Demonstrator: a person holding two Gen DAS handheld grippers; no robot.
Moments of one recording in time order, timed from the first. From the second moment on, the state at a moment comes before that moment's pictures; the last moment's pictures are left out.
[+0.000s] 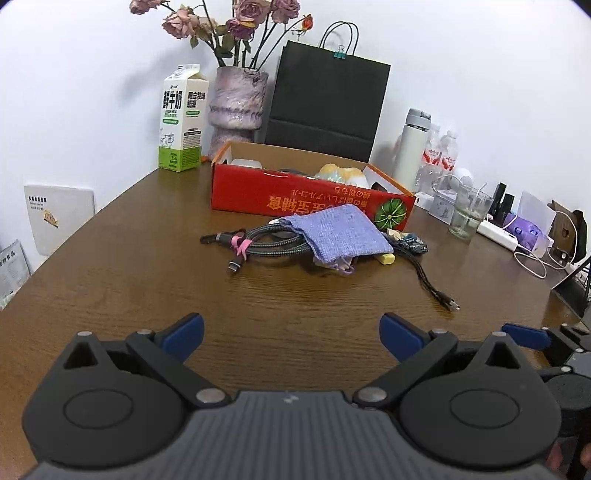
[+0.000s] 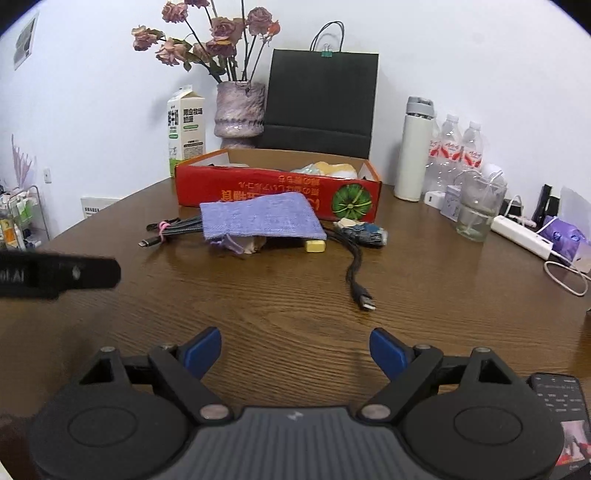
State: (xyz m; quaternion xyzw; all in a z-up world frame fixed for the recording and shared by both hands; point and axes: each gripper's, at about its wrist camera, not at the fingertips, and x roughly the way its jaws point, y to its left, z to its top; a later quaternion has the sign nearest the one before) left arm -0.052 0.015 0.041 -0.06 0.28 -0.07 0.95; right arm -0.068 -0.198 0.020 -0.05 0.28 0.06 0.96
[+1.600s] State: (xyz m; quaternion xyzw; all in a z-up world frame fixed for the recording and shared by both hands) left arm 0.010 0.111 0.110 -0.21 0.17 0.01 0.96; right arm 0.062 -0.161 0.020 0.17 0.33 0.20 0.91
